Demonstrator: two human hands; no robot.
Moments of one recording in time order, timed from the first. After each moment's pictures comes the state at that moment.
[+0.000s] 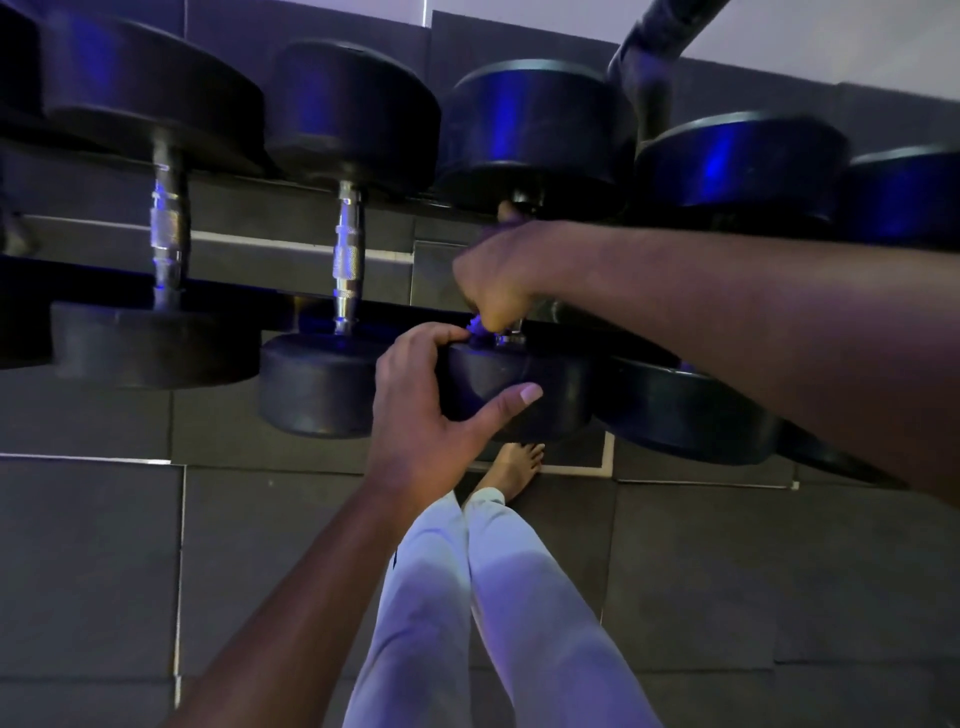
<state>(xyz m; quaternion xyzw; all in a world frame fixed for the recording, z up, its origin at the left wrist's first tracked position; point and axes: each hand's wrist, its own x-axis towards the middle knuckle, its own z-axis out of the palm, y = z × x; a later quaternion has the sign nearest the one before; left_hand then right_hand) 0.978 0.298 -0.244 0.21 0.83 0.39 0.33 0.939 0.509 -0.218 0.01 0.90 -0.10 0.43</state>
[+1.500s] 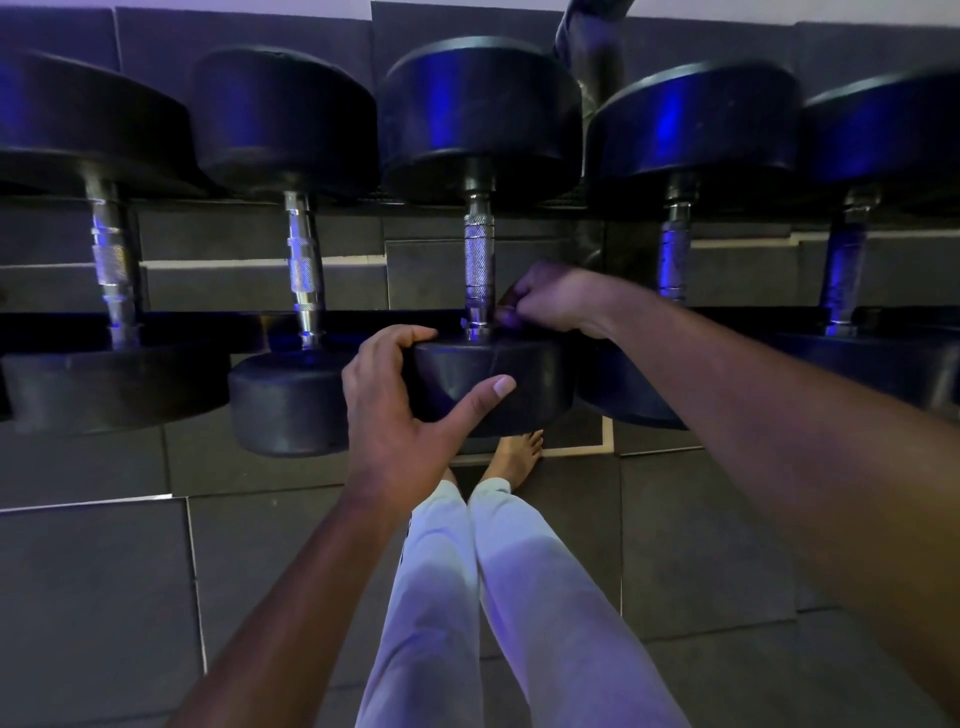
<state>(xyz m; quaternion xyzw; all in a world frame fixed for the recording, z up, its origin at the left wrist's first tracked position) 0.978 0.298 -0.247 0.22 0.84 0.38 0.32 1.029 0.532 -0.283 0.44 0.71 -0.43 0.34</state>
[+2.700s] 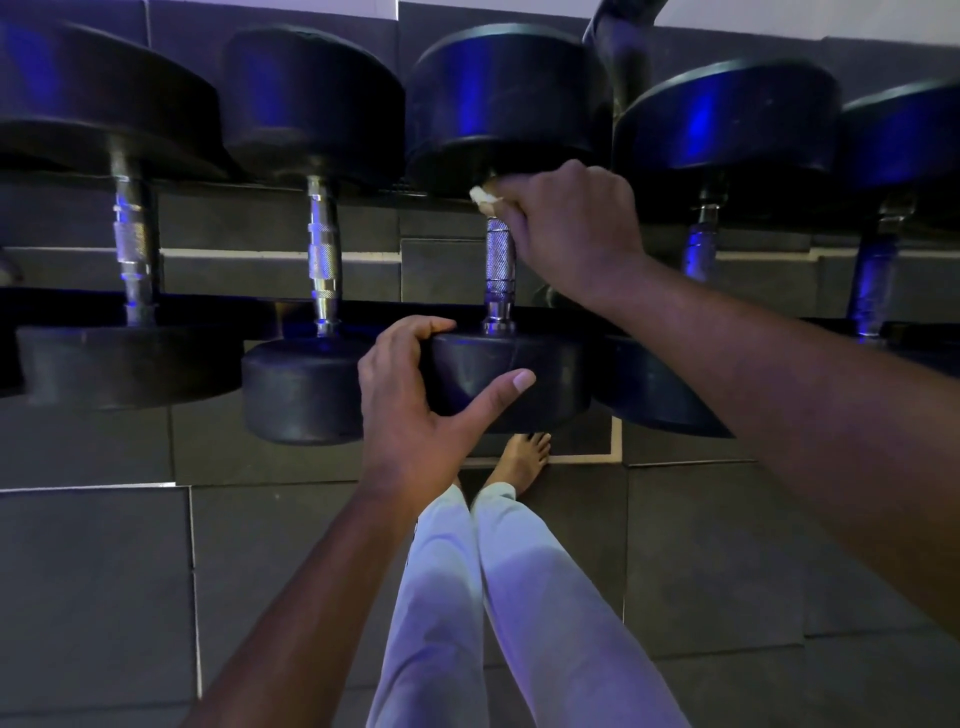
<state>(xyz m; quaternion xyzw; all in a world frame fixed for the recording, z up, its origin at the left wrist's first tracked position) 0.982 0.297 -0.251 0.21 0.84 0.39 0.32 0.993 0.534 -0.238 0.27 0.96 -0.03 0.08</state>
